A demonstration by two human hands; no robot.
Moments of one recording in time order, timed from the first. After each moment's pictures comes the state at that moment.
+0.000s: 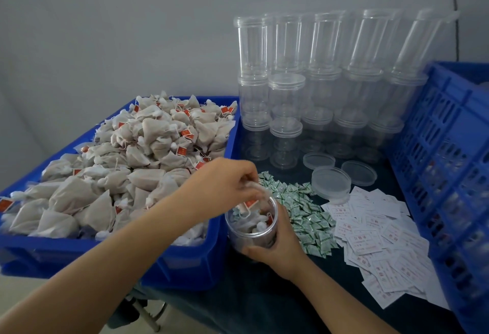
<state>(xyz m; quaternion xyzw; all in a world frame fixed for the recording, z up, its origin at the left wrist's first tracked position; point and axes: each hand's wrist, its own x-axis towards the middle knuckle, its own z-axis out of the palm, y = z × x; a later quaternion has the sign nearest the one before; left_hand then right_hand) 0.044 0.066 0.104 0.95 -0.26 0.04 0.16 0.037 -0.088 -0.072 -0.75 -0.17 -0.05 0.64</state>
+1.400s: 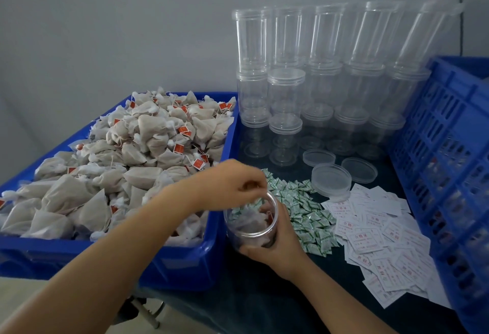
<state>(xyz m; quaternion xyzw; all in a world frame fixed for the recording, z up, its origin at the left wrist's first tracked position) 0.070 0.063 0.095 0.91 -0.38 -0.06 0.15 0.038 -0.089 -0.075 -0.75 -0.17 -0.05 0.64</state>
